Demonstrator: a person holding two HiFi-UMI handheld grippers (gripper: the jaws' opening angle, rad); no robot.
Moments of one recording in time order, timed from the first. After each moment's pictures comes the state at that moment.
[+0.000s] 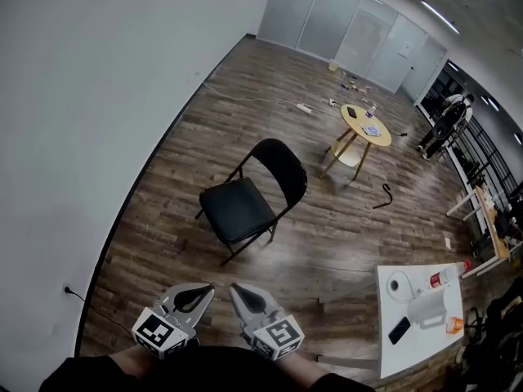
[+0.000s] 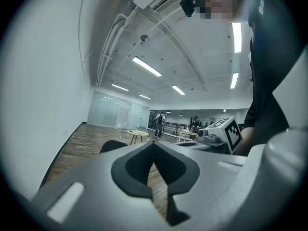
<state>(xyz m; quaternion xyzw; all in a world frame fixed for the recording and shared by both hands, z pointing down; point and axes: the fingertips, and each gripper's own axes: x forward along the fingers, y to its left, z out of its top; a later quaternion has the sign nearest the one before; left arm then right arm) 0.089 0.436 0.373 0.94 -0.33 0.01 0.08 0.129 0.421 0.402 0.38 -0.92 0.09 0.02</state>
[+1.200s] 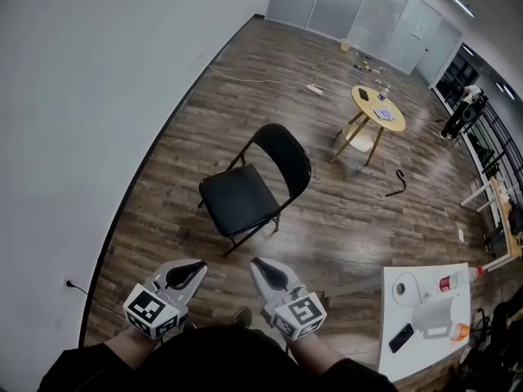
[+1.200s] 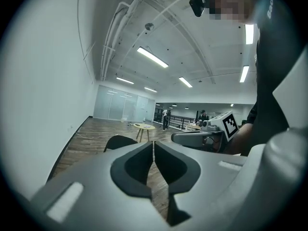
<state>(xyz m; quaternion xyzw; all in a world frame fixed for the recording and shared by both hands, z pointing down) 0.121 0.352 0.388 0.92 -0.36 0.05 0.12 0.219 0.330 0.398 0.39 -0.92 0.10 0.02</state>
